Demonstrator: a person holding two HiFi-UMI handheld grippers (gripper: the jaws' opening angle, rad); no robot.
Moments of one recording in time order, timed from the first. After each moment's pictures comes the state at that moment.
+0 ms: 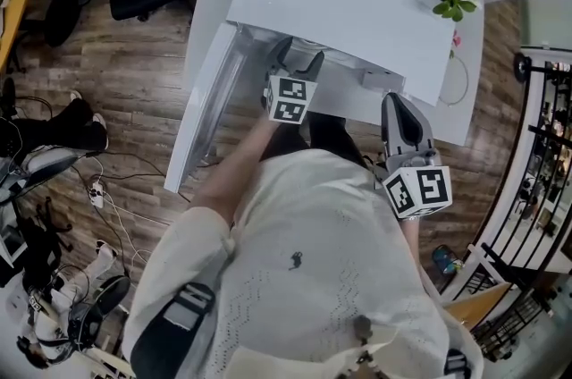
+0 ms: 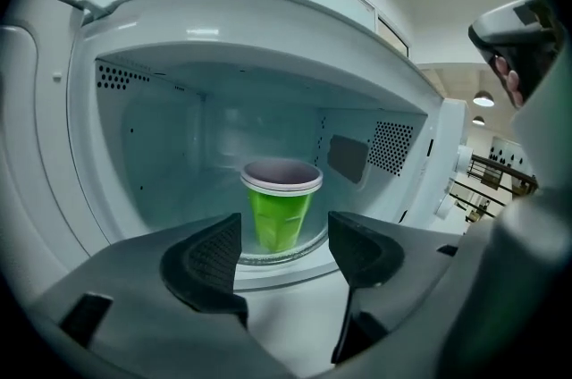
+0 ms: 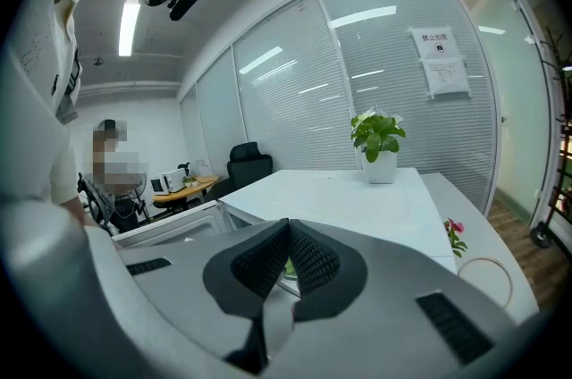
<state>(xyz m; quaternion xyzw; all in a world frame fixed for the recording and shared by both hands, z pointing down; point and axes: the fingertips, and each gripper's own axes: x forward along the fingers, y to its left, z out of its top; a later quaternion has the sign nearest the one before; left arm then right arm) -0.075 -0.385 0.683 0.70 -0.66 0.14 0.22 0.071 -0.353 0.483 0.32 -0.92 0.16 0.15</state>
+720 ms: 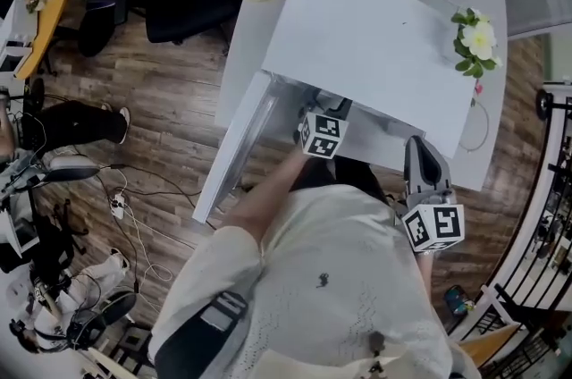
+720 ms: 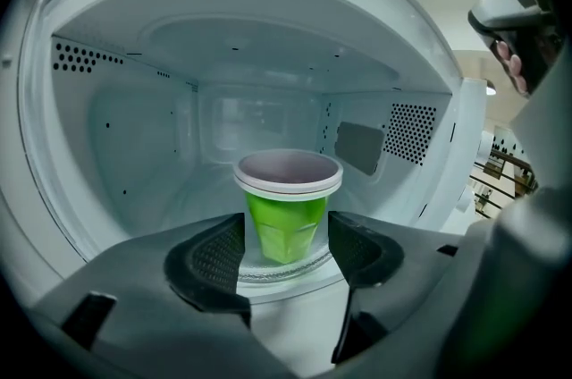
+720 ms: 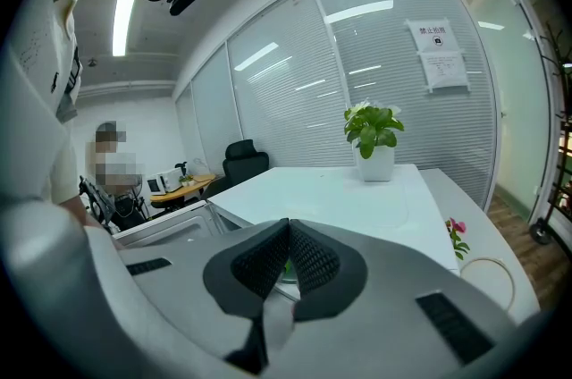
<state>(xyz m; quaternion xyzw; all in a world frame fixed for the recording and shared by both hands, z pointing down) -0.083 -0.419 0.699 0.70 -0.66 0.18 0.22 0.068 -0.389 0.493 0.33 -0.92 0.17 0.16</state>
